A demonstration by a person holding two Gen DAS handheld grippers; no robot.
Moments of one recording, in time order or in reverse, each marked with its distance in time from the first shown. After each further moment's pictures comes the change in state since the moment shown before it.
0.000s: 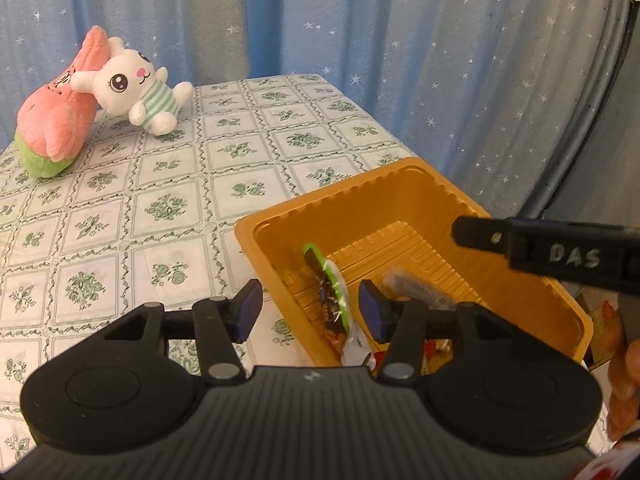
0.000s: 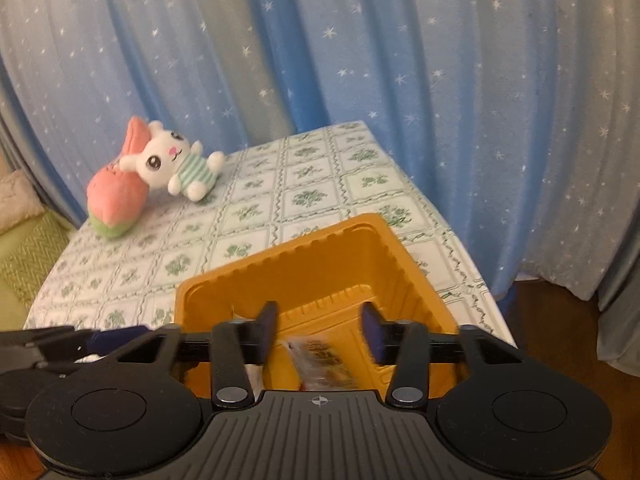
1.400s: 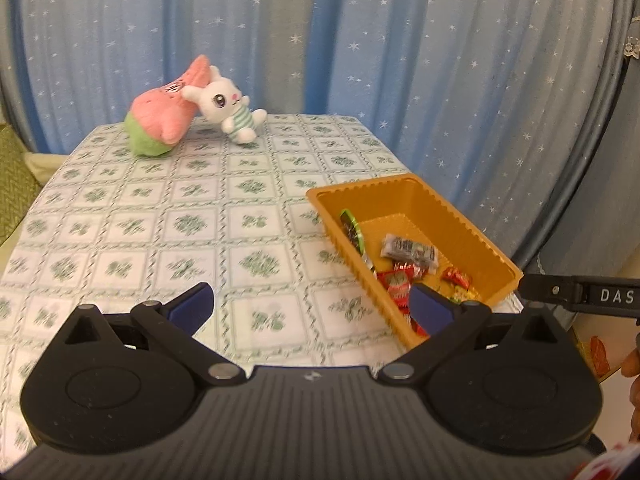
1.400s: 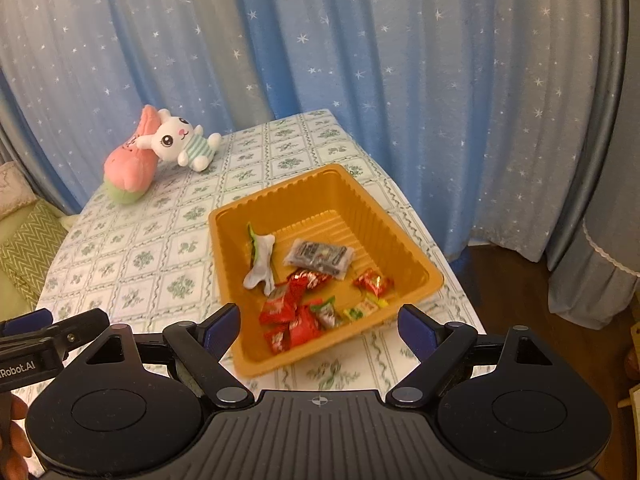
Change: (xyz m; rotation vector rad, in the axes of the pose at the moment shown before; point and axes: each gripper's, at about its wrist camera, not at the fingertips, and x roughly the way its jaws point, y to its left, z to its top) left arm -0.192 0.015 -0.098 -0.126 -0.137 0.076; right arm -0.169 0.044 -0.076 0.025 0.036 -0.110
